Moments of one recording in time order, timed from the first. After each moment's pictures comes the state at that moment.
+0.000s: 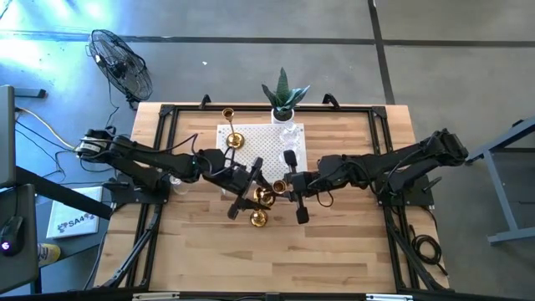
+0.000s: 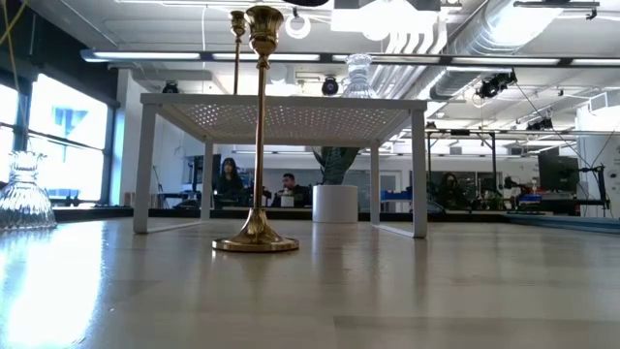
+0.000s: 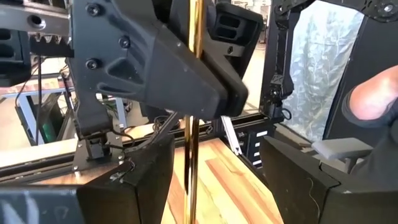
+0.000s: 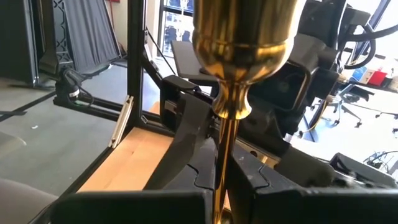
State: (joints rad) left arm -0.14 1.38 0.94 0.46 0.27 0.02; right arm 0.25 1.45 1.23 0.10 0.06 -0.16
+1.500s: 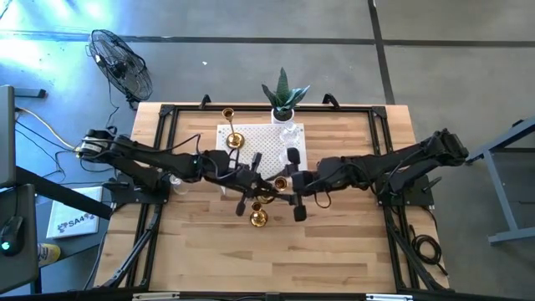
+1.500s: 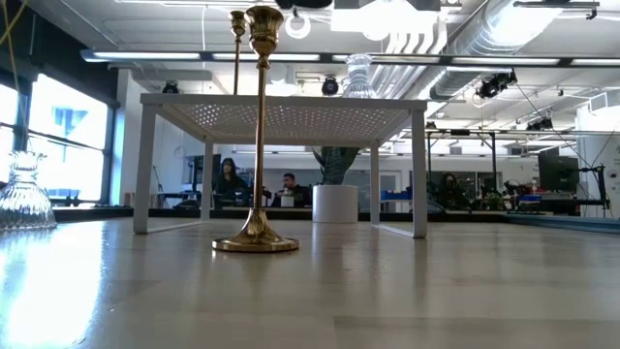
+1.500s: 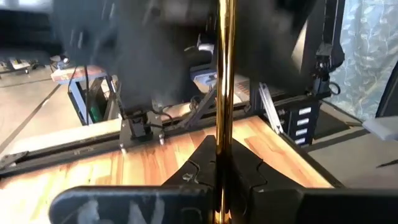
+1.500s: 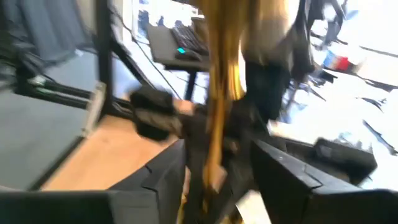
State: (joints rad) left arm -0.14 1.40 0.97 0.36 0.12 0.13; right arm 0.26 1.45 1.23 0.05 0.18 -0.16
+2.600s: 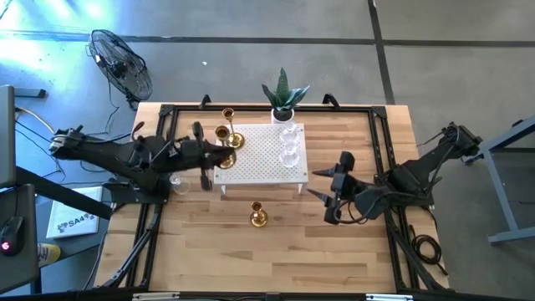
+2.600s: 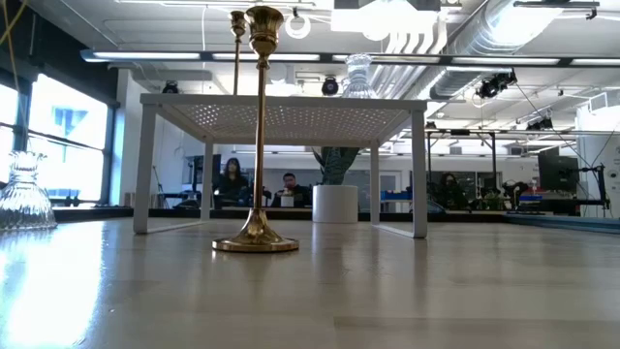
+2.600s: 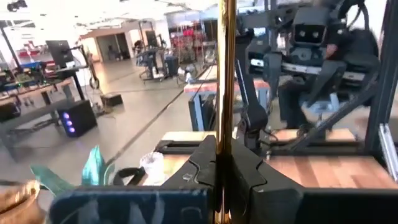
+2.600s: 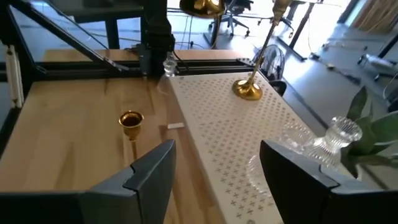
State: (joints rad) left arm -0.22 0.86 0.84 0.11 -0.45 0.14; right arm 0.57 1.24 1.23 -0.57 0.83 0.33
